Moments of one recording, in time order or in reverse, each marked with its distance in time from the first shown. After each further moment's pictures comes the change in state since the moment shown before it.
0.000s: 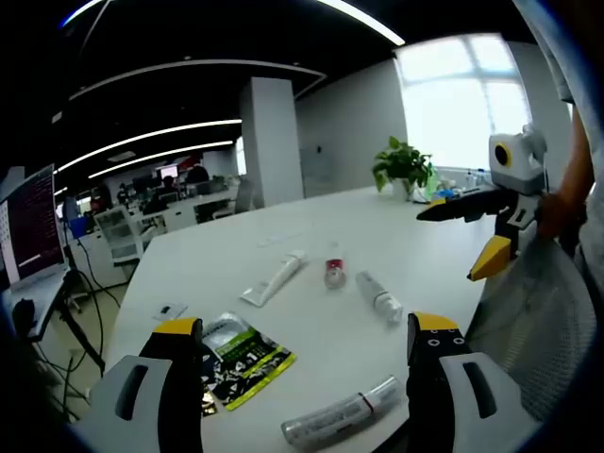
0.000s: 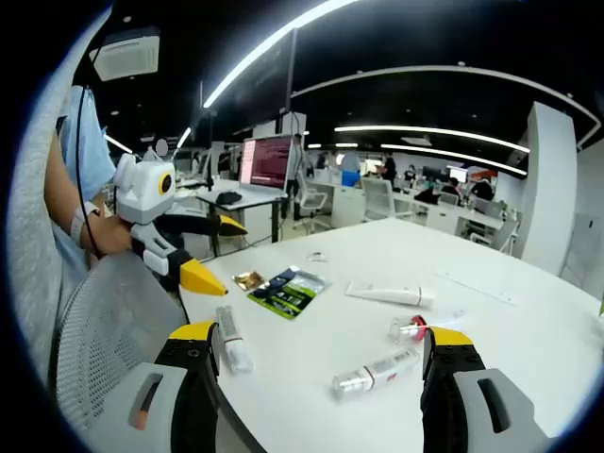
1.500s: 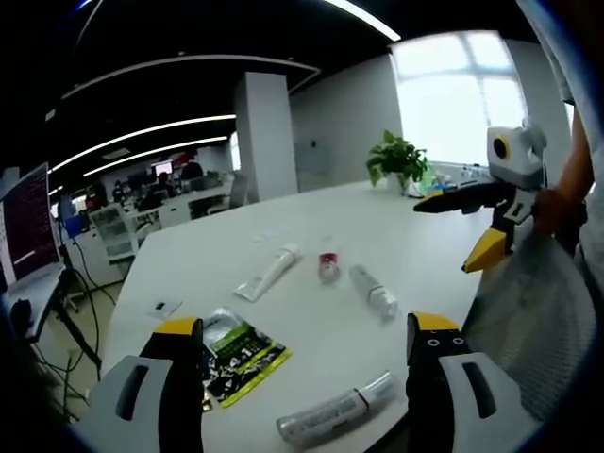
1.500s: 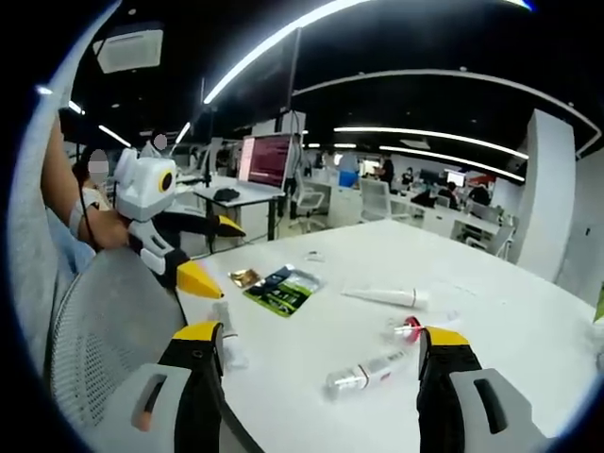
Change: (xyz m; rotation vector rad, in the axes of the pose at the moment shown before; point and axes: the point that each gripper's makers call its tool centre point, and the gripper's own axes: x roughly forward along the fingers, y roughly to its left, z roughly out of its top) left arm 0.002 -0.004 -0.006 0.002 0.026 -0.019; right arm -0.003 -0.001 -0.001 -0.026 0.008 -0.011
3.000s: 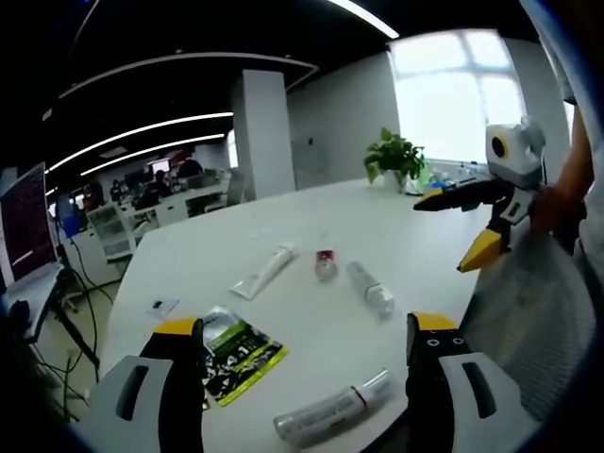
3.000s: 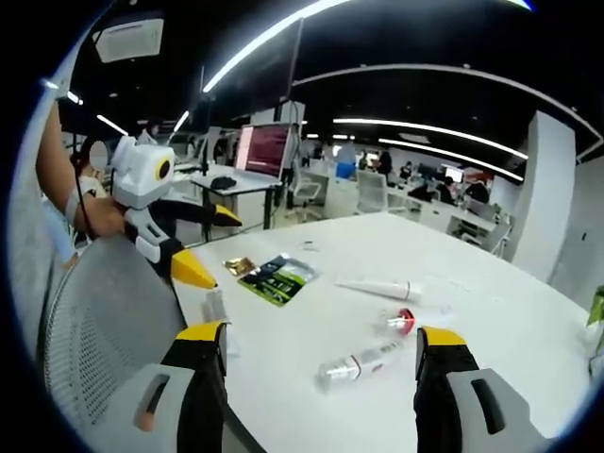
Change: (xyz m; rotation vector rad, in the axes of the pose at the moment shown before) left arm 0.001 -0.003 -0.002 0.005 0.011 -0.015; right arm -0.004 -0.006 -0.007 -0.031 0.040 -0.031
